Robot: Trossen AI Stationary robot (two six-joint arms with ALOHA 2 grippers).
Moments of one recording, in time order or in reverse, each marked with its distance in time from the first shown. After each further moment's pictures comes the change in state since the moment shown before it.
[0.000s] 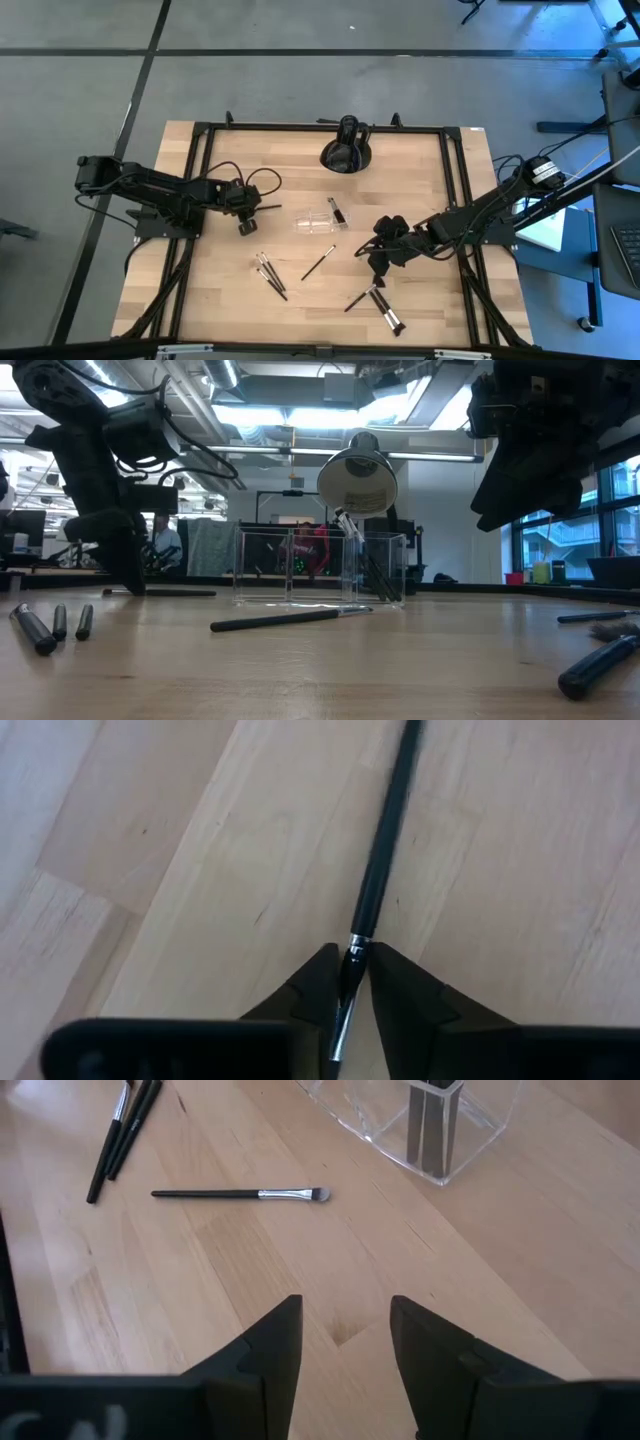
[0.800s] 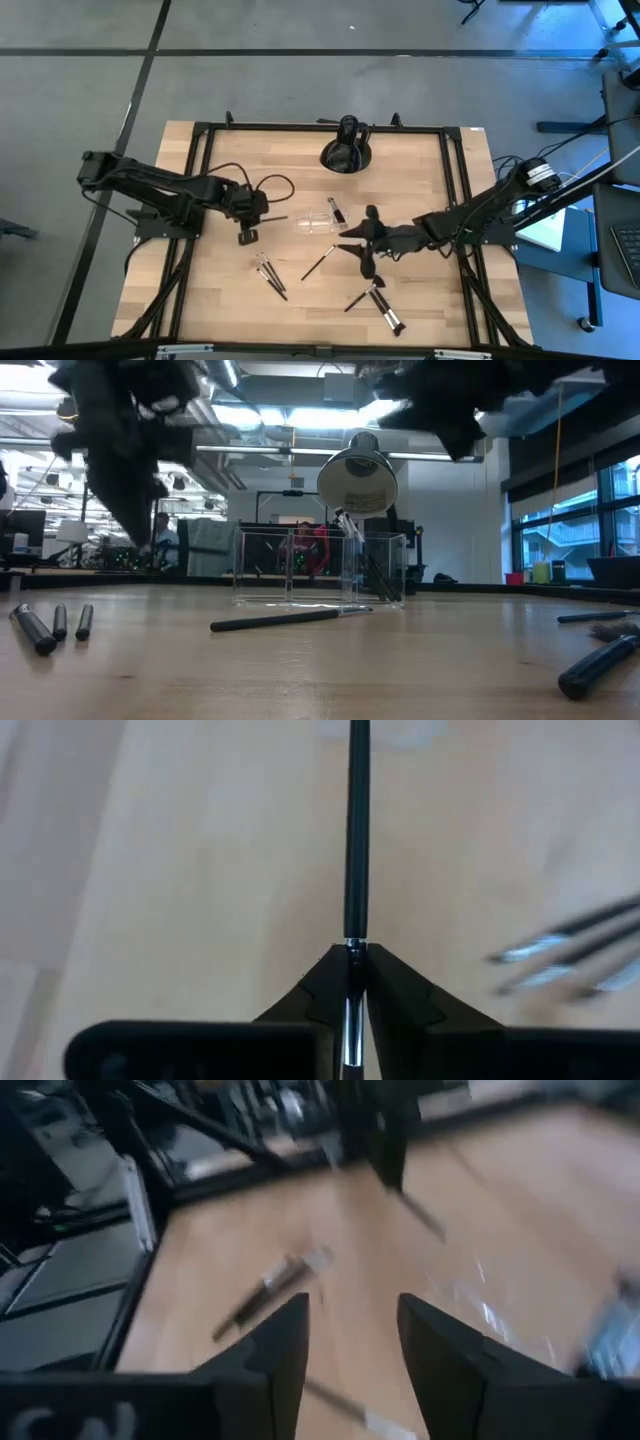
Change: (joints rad) left arm -0.148 0.003 0.309 -0.323 0.144 -0.007; right arm -0.053 0.058 -0.001 0.636 0.064 -0.646
